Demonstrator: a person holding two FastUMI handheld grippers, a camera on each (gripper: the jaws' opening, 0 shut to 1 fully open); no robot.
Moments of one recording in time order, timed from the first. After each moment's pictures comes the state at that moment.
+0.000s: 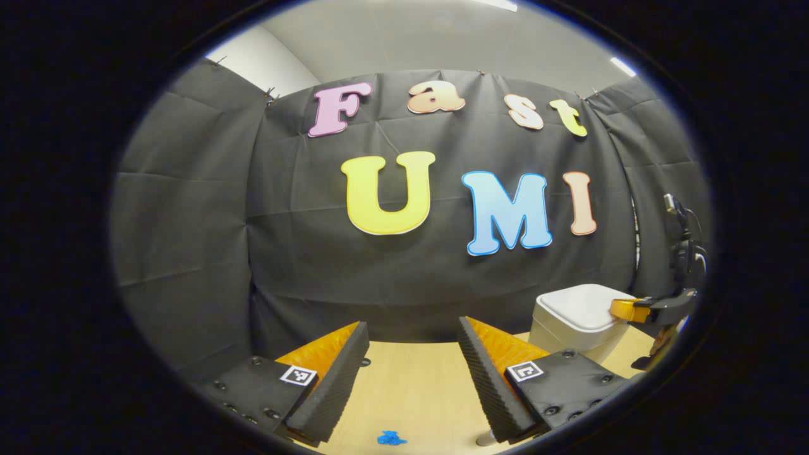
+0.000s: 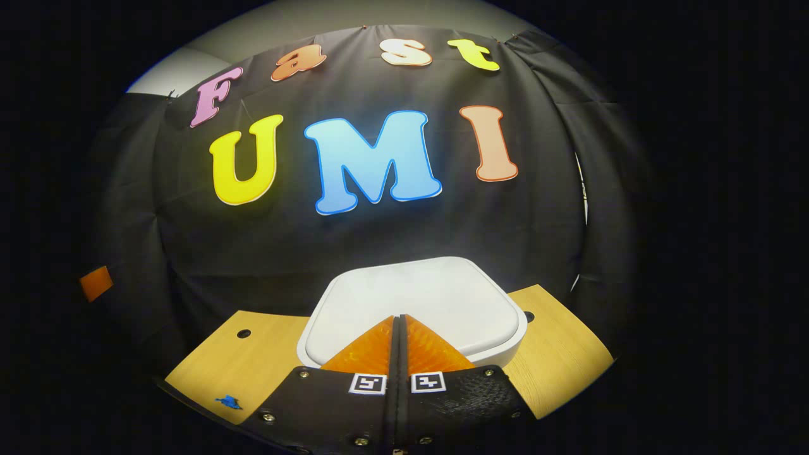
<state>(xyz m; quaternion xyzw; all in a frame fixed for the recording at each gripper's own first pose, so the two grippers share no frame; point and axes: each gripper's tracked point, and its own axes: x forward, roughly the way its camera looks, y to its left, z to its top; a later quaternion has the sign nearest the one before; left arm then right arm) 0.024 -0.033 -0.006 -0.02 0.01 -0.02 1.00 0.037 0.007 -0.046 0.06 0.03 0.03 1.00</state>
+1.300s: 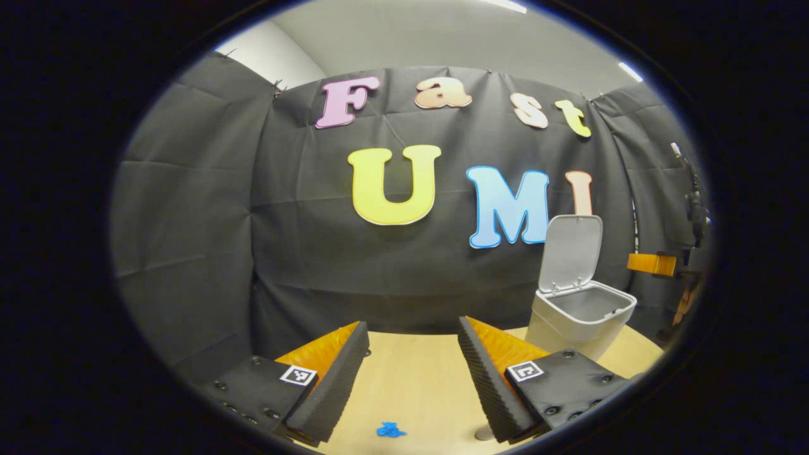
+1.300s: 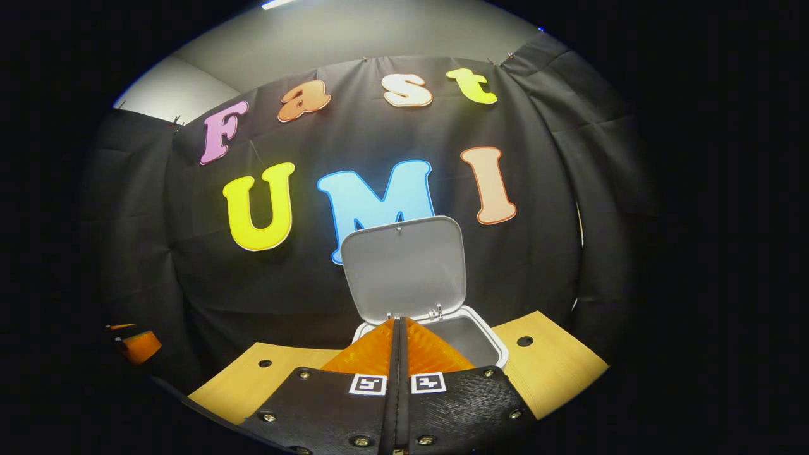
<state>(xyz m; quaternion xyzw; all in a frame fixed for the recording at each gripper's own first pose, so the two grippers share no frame) 0.009 -0.024 -0.027 -0.04 0.03 -0.02 1.00 -0.011 0.013 0.033 0.08 -0.05 0.04 0.99</state>
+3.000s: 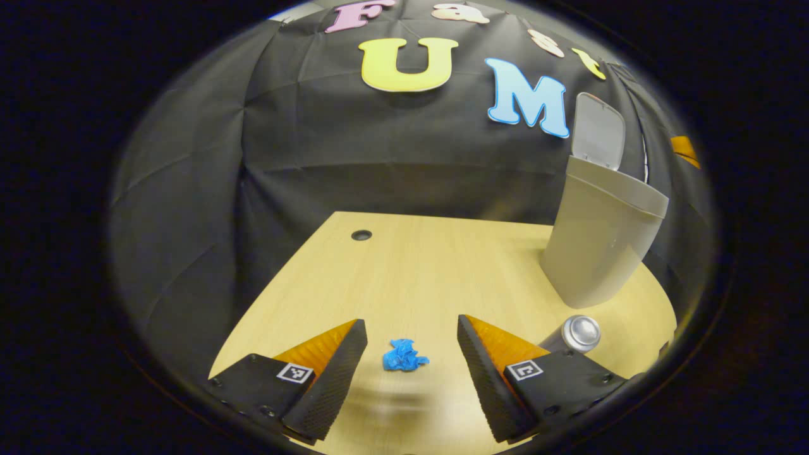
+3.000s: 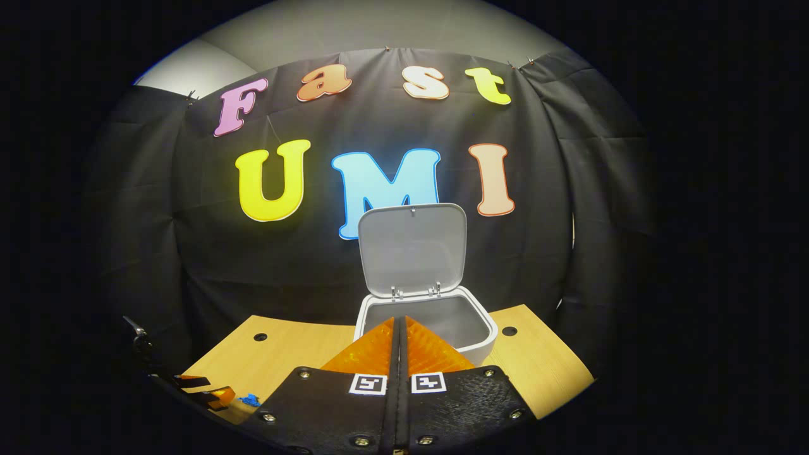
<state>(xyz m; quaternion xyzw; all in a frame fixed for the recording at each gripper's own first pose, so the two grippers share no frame) 0.012 0.000 -0.310 -0.06 0.26 -0.04 0.96 -0.059 0.025 0.011 0.03 0.00 0.02 1.00</state>
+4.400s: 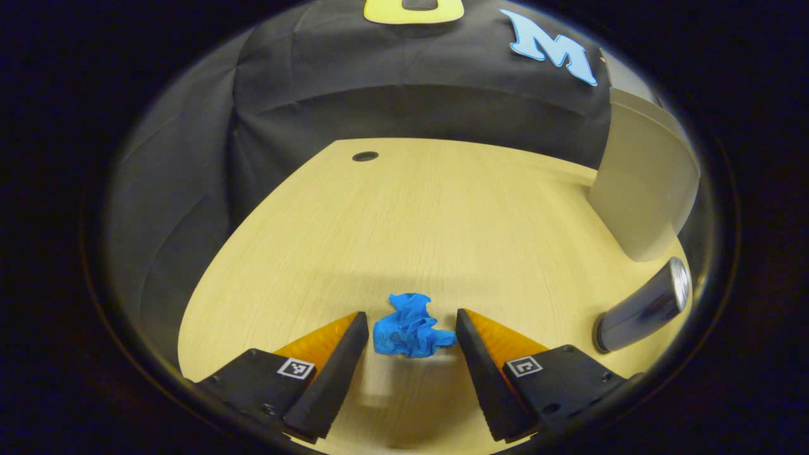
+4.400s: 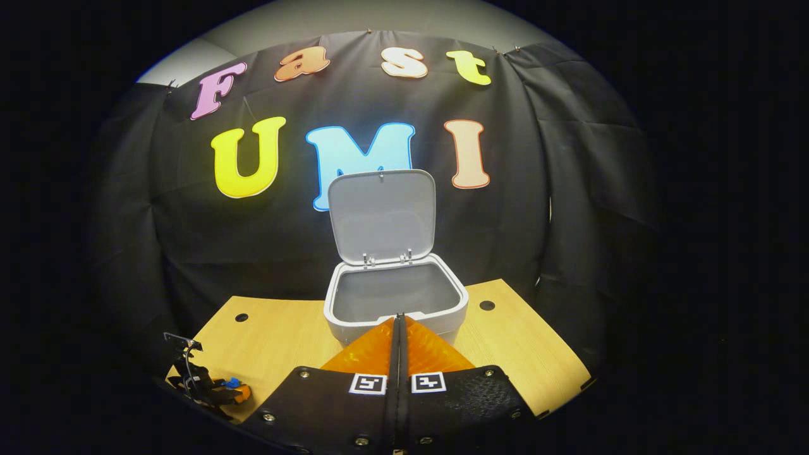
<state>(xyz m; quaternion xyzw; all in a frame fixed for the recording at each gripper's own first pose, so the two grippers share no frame) 0.049 0.007 -0.445 -0.05 0.38 -0.01 0.92 -0.073 -0.002 -0.028 0.04 0.06 -0.02 1.00</state>
